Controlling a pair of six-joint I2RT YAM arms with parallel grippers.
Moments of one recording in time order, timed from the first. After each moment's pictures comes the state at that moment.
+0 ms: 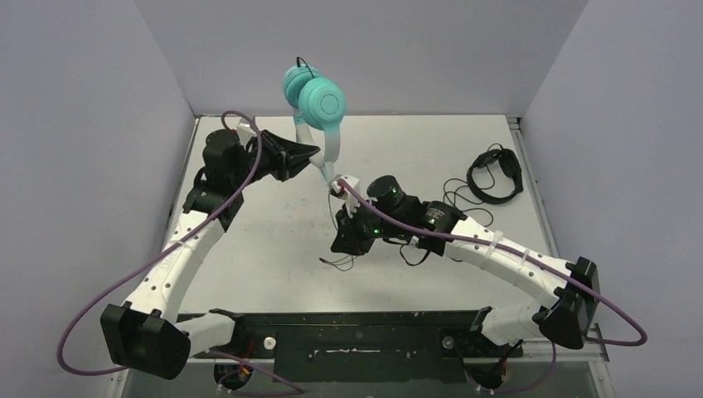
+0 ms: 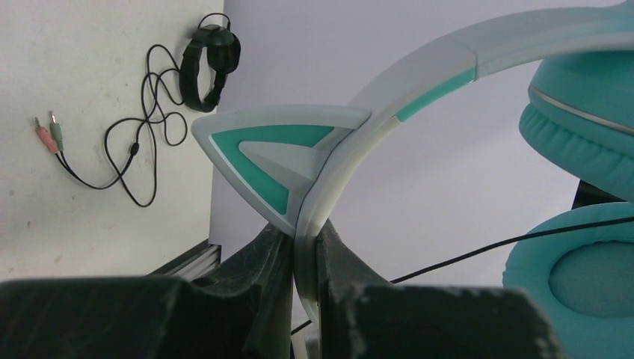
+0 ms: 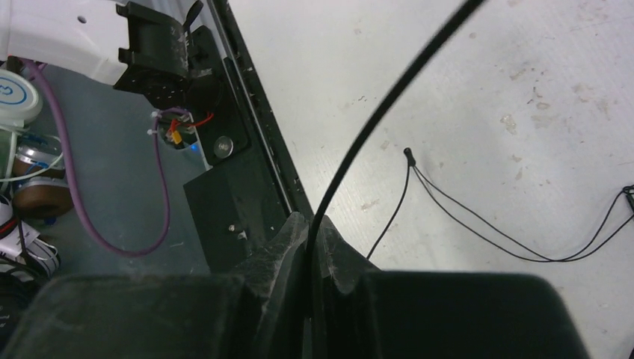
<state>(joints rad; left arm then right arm) -0.27 1.18 1.11 -0.10 0.54 -1.48 0.94 1.34 1.21 -0.47 -0.40 0.20</state>
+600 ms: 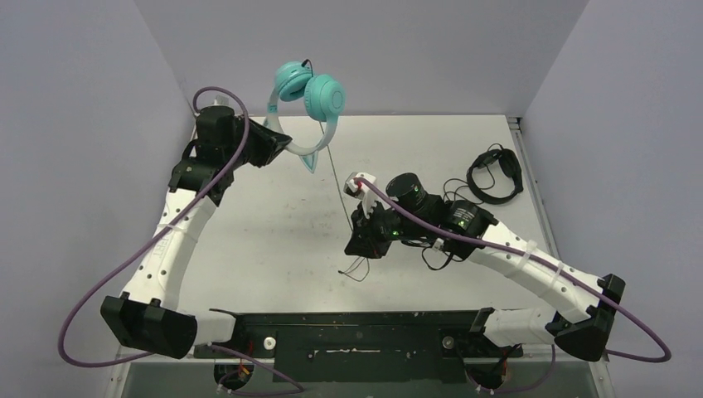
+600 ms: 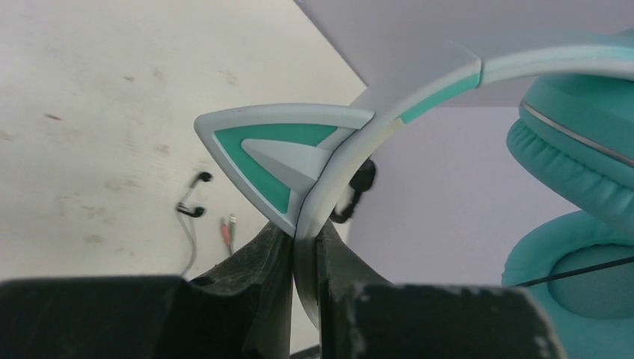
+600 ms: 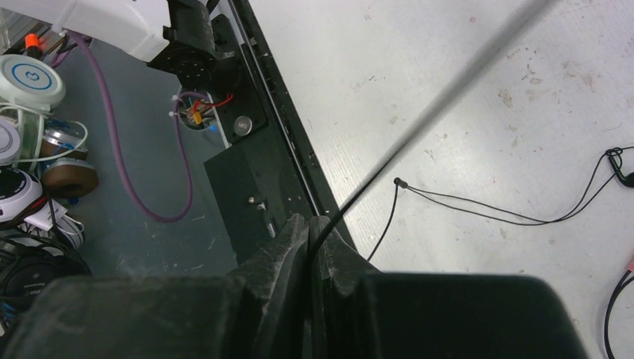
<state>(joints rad) -0.23 1.29 1.40 -0.51 0.19 -1.17 0.97 1.23 1.28 -0.66 -0.39 0.20</state>
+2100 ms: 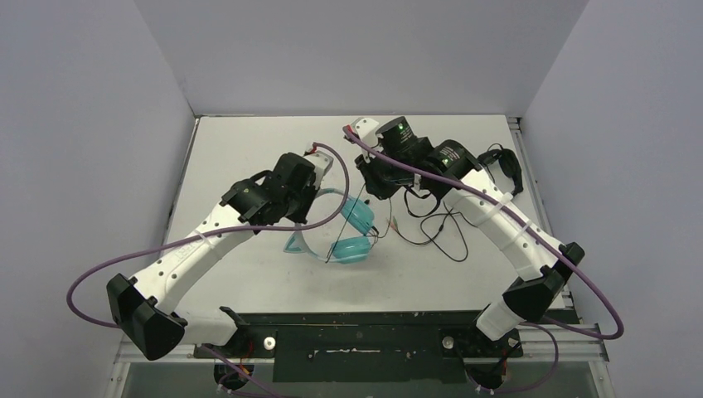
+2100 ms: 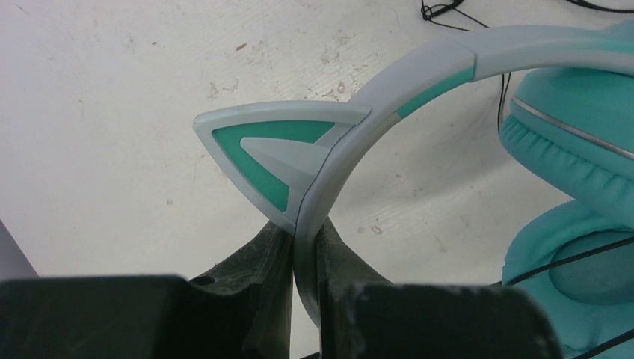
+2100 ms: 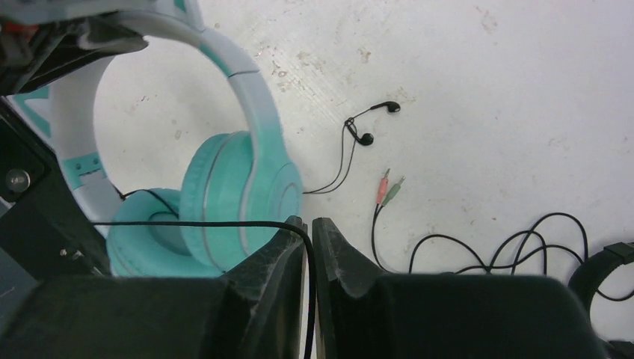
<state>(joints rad) -0.70 1.30 1.31 -0.88 -0.25 -0.10 0.78 1.57 1.81 -1.05 -0.06 -0.05</state>
